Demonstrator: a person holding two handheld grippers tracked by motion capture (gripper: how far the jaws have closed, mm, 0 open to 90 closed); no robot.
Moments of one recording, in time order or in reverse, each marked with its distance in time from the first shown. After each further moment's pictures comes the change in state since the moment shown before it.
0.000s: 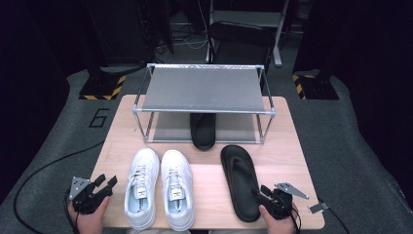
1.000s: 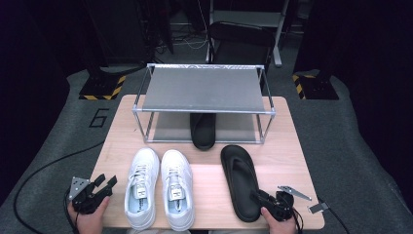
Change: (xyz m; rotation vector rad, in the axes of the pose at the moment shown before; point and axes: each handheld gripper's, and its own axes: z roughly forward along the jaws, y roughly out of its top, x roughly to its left) left arm -0.001 0.000 -0.001 -0.003 0.001 0.004; right arm -0.016 -0.012 0.005 0.047 0.105 0.154
